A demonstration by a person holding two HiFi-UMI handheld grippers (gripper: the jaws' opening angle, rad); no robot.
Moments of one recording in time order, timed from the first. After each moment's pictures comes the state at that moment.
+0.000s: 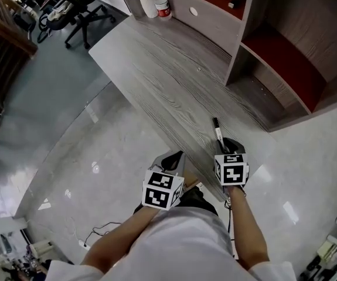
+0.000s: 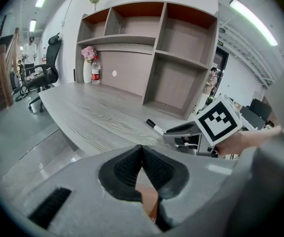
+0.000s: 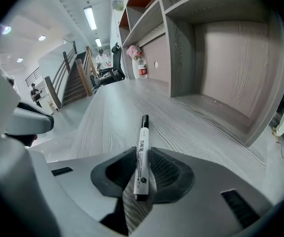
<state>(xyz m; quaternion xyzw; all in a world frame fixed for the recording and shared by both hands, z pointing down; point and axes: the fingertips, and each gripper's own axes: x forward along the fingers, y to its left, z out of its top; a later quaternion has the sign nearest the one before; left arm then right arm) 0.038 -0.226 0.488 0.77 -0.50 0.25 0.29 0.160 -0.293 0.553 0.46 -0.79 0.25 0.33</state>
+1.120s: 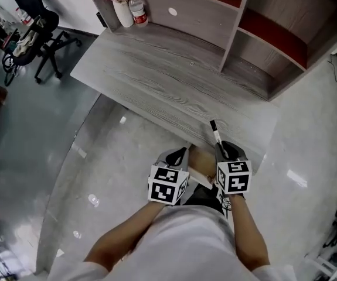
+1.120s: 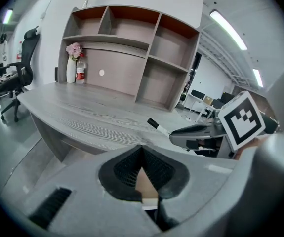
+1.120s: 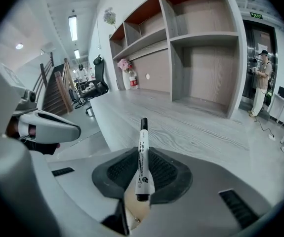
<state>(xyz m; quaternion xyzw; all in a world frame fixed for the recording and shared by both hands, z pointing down) -0.042 -0.210 0.497 0.85 -0.37 0.25 0.27 0.077 -0.214 0.519 0.58 -0.73 0.26 0.26</state>
